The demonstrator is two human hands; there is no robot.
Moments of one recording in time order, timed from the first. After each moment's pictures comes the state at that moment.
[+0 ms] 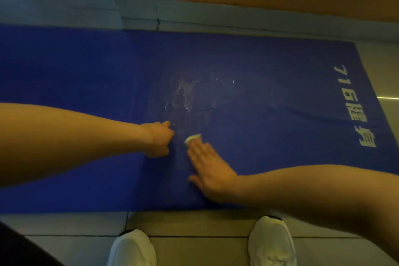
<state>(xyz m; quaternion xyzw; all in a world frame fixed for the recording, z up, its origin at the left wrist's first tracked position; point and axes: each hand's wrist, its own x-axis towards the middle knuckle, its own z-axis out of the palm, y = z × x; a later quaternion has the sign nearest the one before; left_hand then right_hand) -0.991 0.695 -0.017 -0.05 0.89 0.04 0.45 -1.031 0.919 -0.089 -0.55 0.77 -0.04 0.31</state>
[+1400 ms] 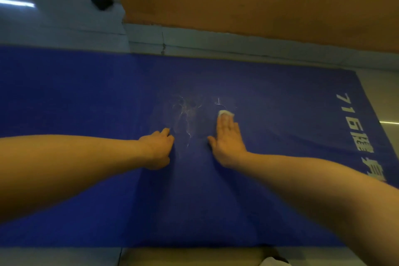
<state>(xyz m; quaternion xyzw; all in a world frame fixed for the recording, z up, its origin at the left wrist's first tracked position) -1.016 0.667 -0.030 -0.12 0.92 0.07 0.37 -1.159 0.857 -0.104 -0.35 0.90 -0.09 0.23</state>
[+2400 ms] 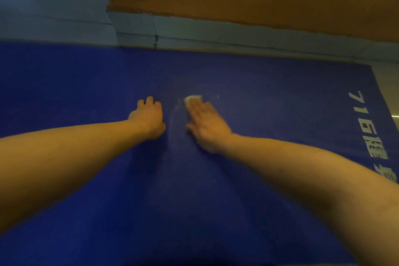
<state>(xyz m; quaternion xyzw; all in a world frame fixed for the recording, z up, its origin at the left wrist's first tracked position) -1.093 0.613 -0.059 -0.31 0.91 0.09 0.27 -1.207 0.789 -0.115 -0.54 0.82 -0.07 0.18</state>
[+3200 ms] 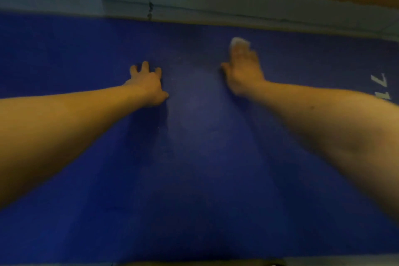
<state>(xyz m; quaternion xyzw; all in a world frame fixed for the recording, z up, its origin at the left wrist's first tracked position) -1.135 0.575 -0.075 -0.32 0.89 0.13 0.29 -1.341 0.775 -0.123 -0.36 0.92 -0.05 0.12</state>
